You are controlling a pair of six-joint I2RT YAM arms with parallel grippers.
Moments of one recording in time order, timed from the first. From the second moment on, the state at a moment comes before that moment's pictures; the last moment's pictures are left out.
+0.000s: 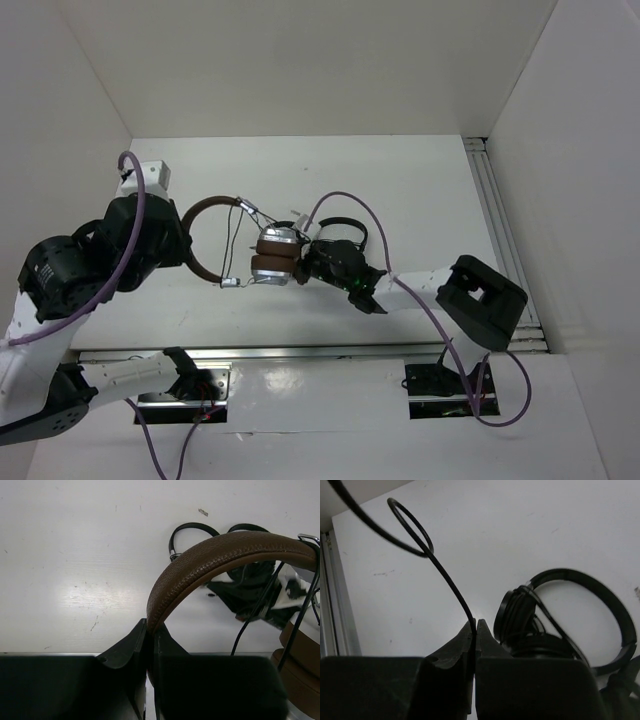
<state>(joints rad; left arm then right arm) -0.77 1.03 1.77 -1.48 -0.57 -0.64 0.94 1.63 0.72 0.80 -0.11 0.10</state>
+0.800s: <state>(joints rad) -0.40 1.28 1.74 -1.25 -0.55 -0.79 1.56 1.52 0.67 0.67 0.52 0.07</state>
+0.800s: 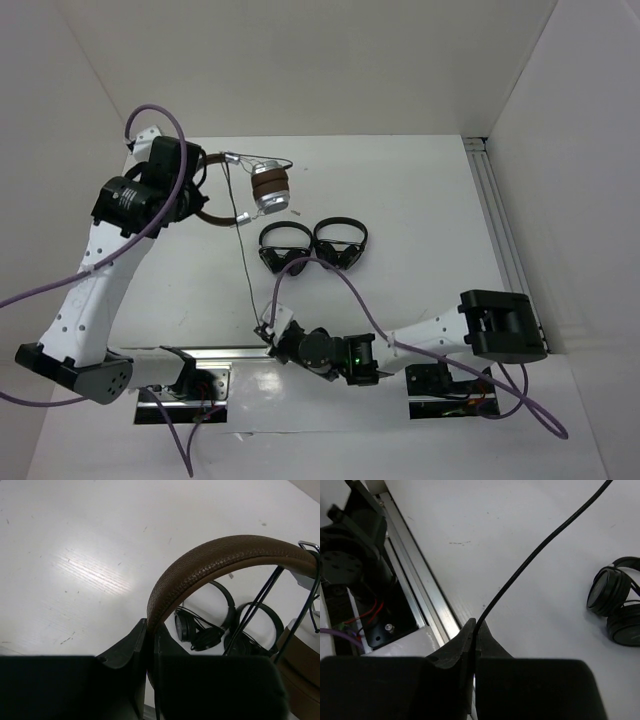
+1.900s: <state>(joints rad) -0.75 1.11 1.09 -1.01 -0.53 -0.47 1.53 1.37 1.32 -0.24 0.71 -0.39</state>
